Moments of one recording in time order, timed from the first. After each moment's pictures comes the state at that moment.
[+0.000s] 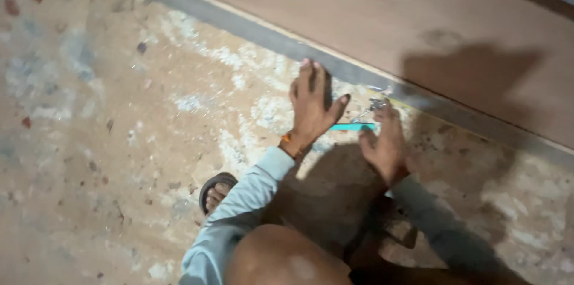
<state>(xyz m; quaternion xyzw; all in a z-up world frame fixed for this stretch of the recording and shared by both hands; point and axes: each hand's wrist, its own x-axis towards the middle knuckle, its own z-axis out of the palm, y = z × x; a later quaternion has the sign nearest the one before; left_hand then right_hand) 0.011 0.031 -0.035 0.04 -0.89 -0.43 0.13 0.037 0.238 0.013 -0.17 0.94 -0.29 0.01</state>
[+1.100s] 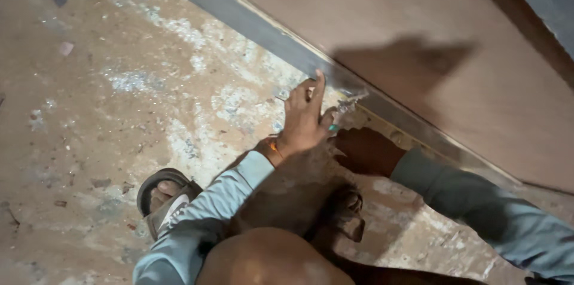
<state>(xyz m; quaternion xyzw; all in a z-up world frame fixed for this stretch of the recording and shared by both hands) 0.021 0.068 -0.021 0.03 -0.84 -0.55 0.04 -0.029 0.228 0.081 -0.41 0.78 0.09 0.47</state>
